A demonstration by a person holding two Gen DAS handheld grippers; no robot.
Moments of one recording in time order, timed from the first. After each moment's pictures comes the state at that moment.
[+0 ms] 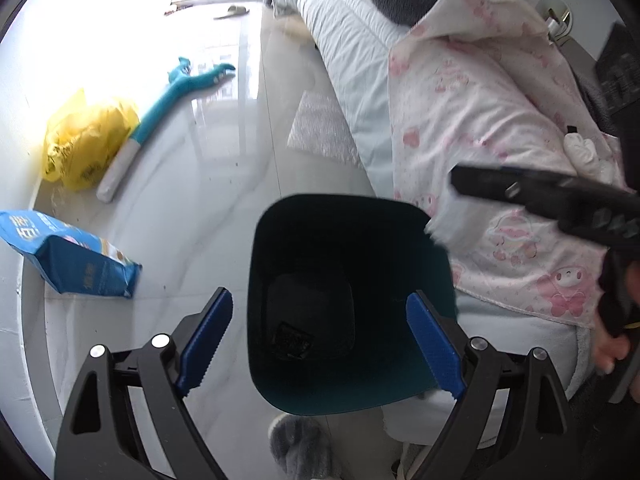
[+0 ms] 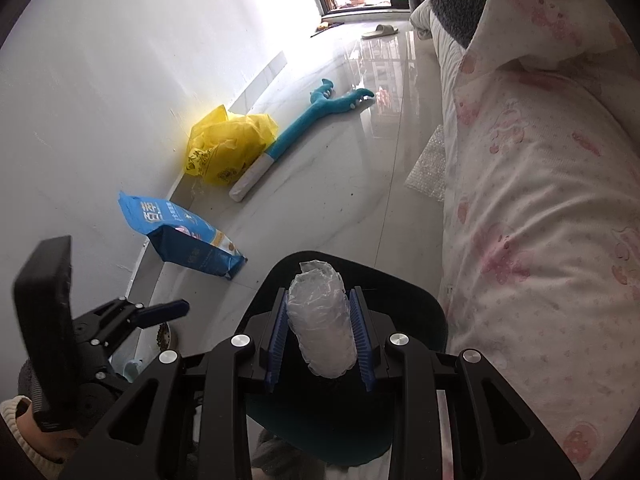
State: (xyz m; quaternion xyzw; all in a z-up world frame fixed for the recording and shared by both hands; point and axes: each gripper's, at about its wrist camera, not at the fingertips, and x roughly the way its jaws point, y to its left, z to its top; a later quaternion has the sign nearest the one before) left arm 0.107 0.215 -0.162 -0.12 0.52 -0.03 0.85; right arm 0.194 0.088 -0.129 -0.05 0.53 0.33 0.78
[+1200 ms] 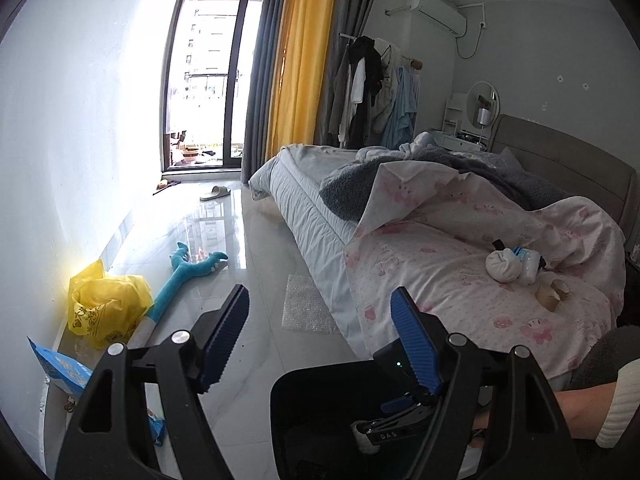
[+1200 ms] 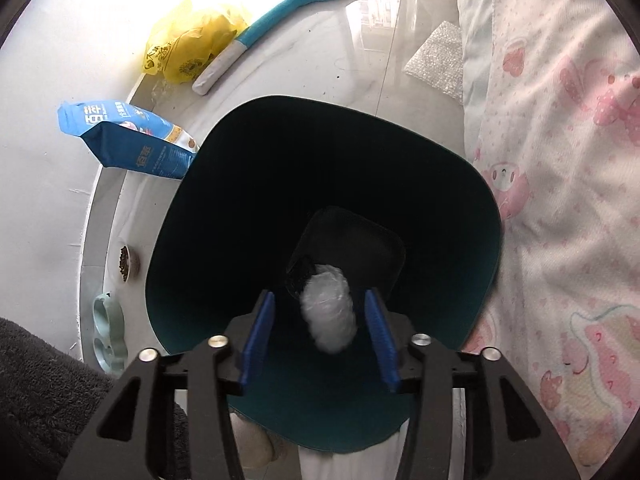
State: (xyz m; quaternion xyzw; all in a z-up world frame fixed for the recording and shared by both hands) left arm 0.051 0.212 -0.032 -0.05 0.22 -0.05 0.97; right arm 0.180 0.103 -0.238 -0.13 0.65 0.29 0.69
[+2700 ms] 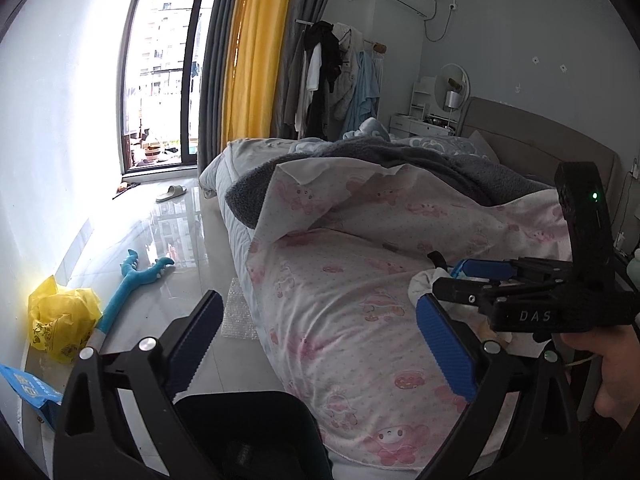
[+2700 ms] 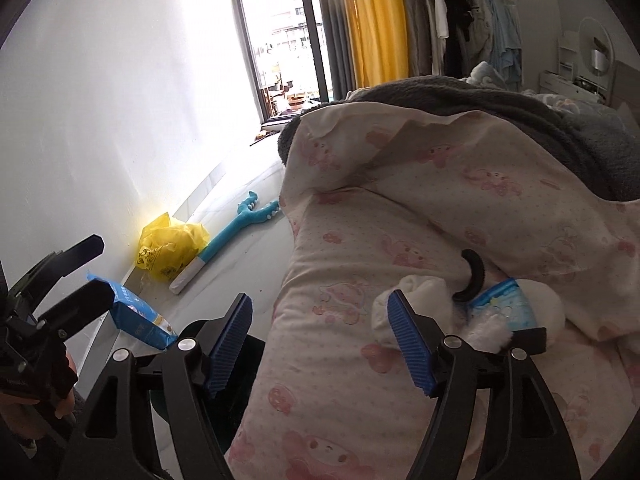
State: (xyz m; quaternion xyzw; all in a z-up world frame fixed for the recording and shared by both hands) left arm 0.114 0.066 -0.013 -0.03 0.24 -0.10 0.96; right arm 0.184 -0.120 -0.023 -0.02 0.35 0.24 0.91
